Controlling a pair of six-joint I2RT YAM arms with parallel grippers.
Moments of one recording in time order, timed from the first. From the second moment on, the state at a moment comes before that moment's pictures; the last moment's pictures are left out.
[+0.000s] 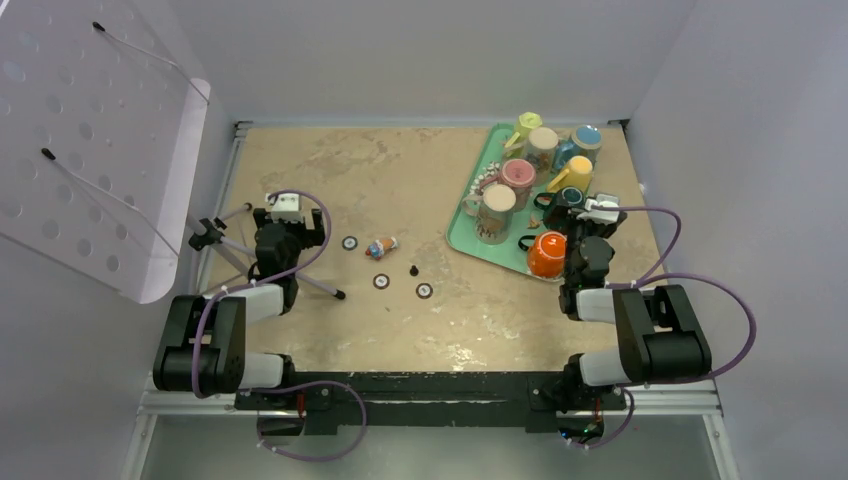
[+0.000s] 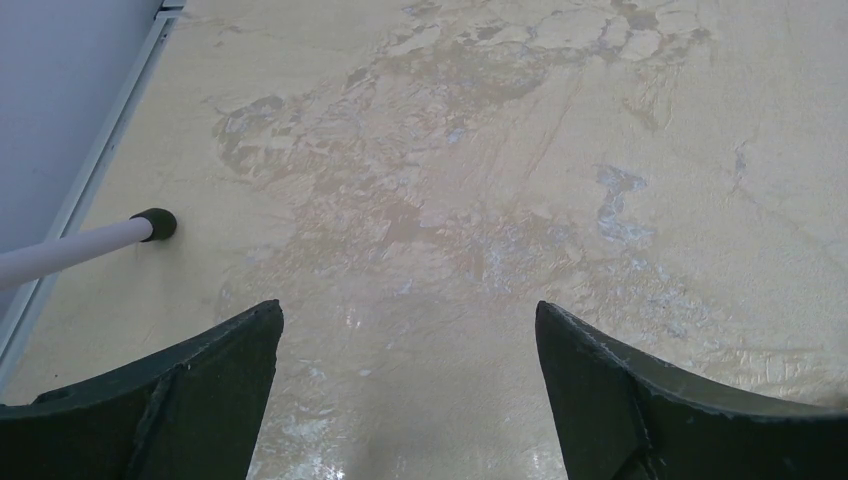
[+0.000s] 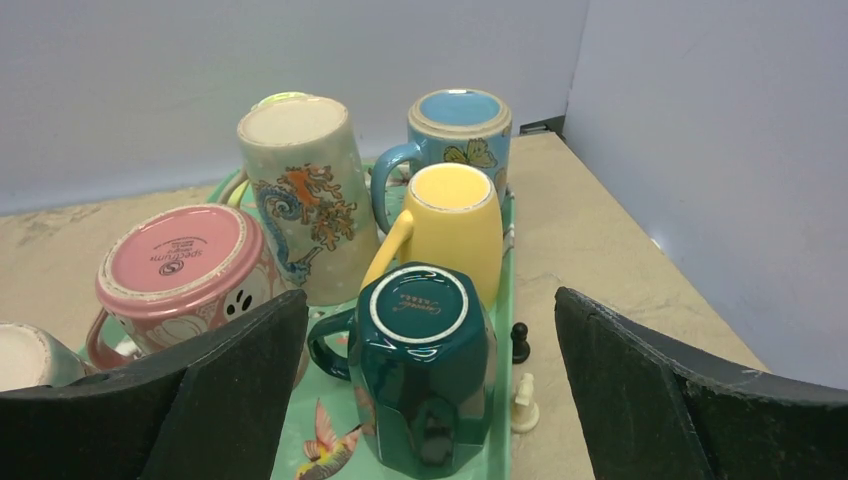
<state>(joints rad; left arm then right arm) -0.03 1.36 0.33 0.83 -0.09 0.03 0.07 1.41 0.28 1.30 0.32 0.01</state>
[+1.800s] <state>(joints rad) -0.03 1.13 0.69 -0.09 0.47 0.27 0.57 2.33 2.13 -1.05 0.22 -0.71</state>
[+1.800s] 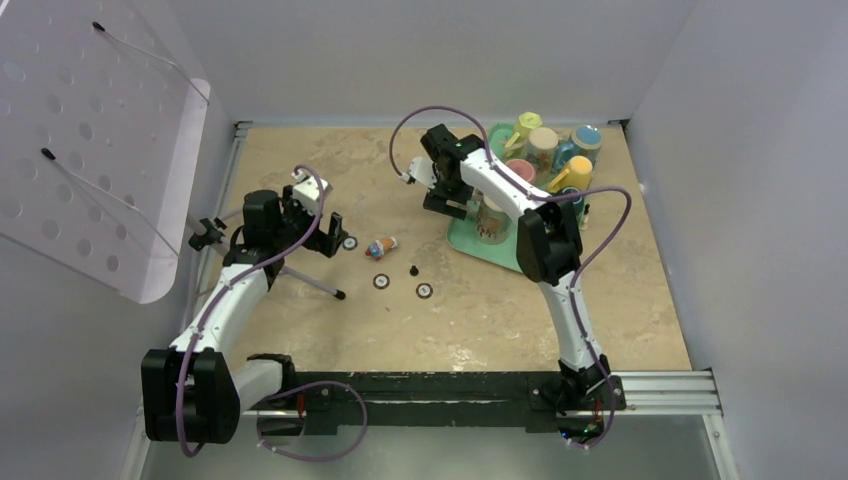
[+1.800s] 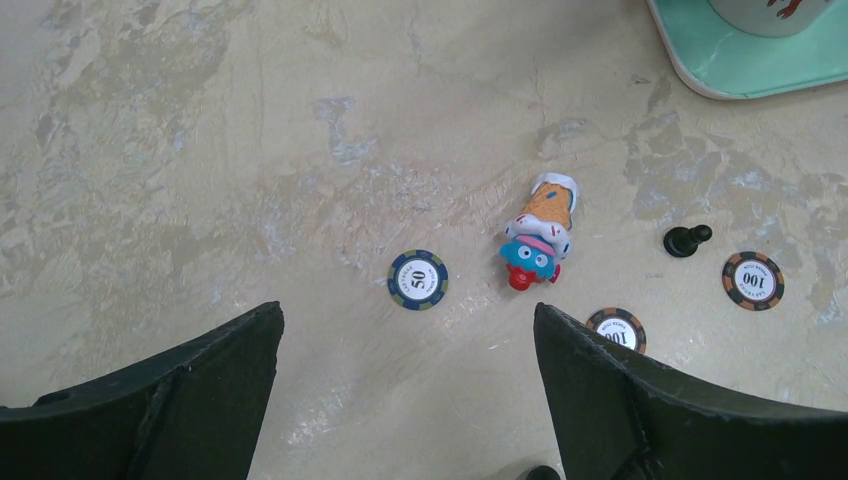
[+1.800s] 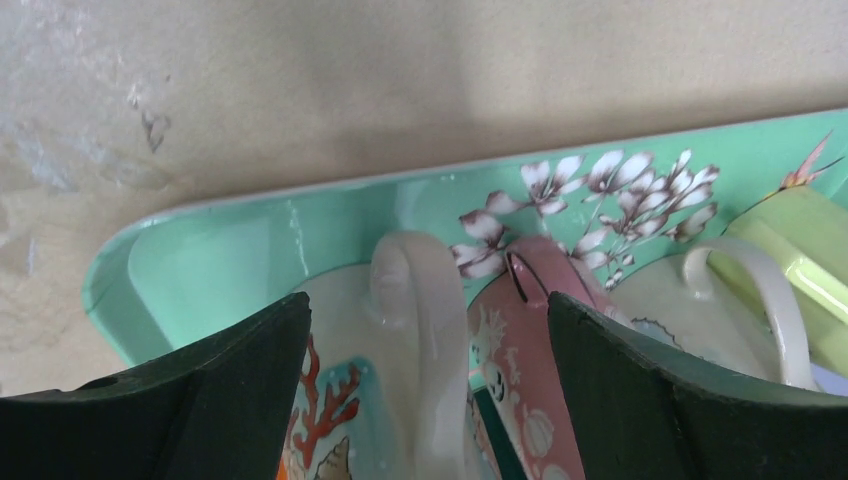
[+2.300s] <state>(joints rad) -0.03 1.13 0.69 -0.09 0.47 0.27 0.54 2.29 2.09 -1.07 0.19 -0.71</state>
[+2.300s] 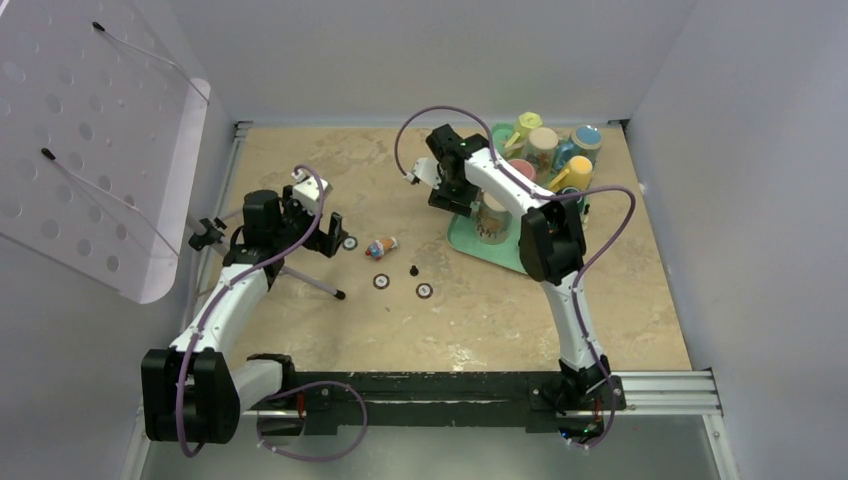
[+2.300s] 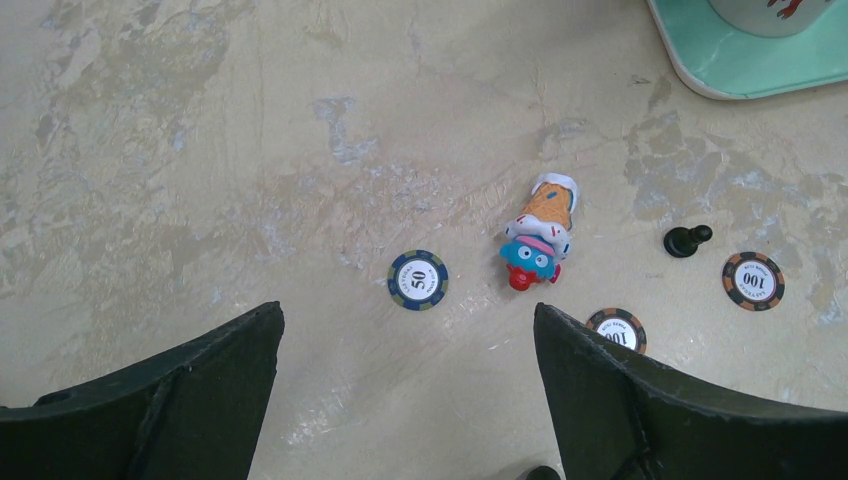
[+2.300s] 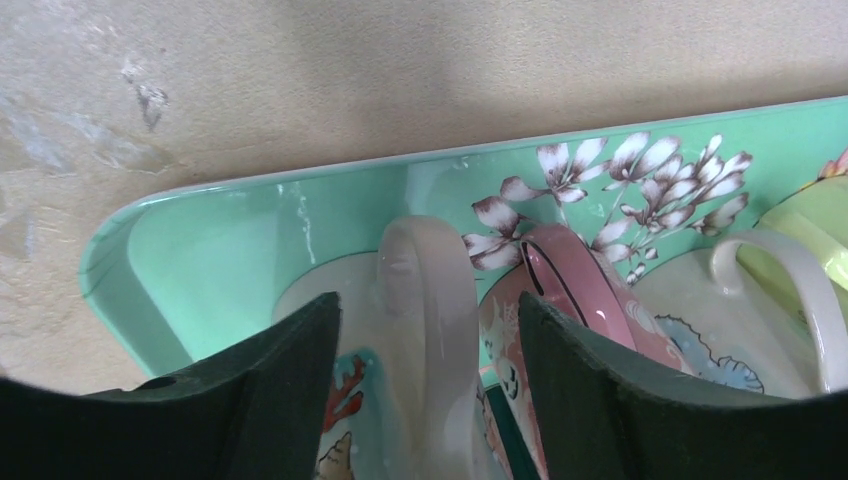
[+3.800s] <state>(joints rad) -0.26 1.27 1.32 -0.38 0.95 0.00 0.61 1.23 0.88 0.42 -0.17 0.18</state>
